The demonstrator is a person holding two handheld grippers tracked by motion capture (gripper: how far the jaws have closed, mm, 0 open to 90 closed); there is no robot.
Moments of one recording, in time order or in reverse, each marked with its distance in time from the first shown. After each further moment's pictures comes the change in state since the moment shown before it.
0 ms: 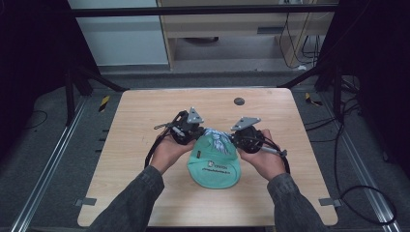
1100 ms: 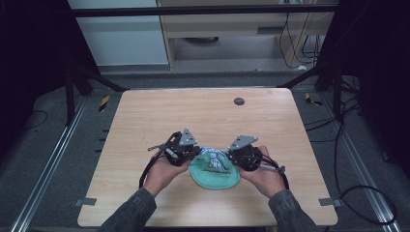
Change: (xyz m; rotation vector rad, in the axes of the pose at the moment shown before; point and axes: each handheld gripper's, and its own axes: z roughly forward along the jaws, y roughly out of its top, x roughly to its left) left arm -0.029 -0.048 -0.007 -0.006 -0.053 -0.040; right arm 0.031 -0.034 0.004 0.011 0.071 -0.038
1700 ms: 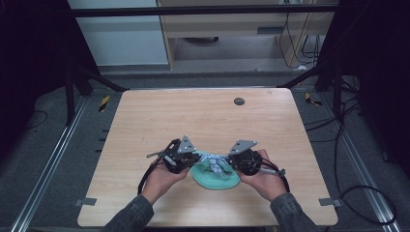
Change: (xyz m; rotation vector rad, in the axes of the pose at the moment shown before) left arm -0.010 -0.018 0.000 0.004 -0.029 -0.002; right arm 0.006 -0.008 0.001 0.019 0.027 -0.022
